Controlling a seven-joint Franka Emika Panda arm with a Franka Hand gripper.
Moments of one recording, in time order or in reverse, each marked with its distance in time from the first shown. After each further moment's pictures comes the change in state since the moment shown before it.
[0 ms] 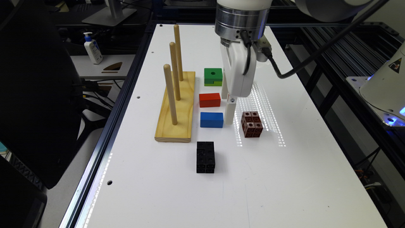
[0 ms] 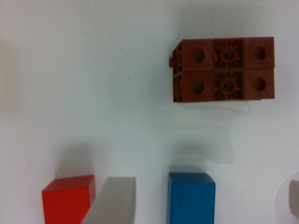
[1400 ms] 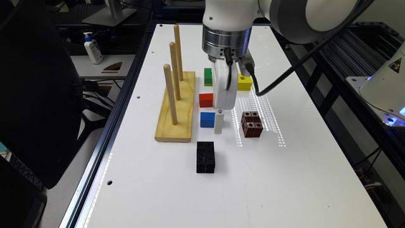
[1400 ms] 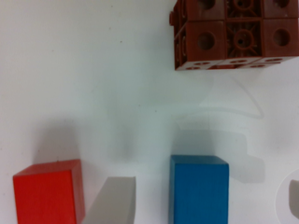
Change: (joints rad) arm 0.000 0.139 -0.007 0.072 -0.005 0.050 0.000
